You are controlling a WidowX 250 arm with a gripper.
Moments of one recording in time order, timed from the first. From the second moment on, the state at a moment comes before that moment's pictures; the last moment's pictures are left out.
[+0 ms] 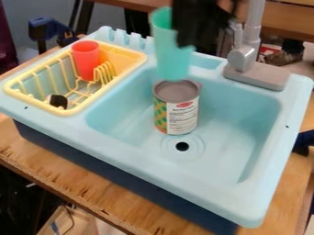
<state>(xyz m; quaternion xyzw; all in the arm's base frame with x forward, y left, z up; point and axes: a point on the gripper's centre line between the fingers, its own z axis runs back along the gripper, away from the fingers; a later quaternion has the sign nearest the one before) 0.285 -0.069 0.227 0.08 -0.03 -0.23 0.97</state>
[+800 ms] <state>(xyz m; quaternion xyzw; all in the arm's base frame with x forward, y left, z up) 0.296 -0.143 0.152 0.04 -0.05 -0.36 0.93</state>
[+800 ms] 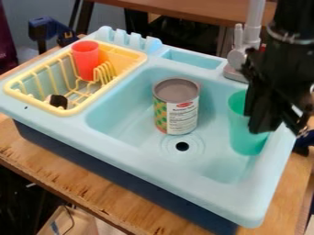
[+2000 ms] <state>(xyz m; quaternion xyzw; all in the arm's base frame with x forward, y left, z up) 0.280 -0.076 0.209 0.03 -0.07 -0.19 0.98</state>
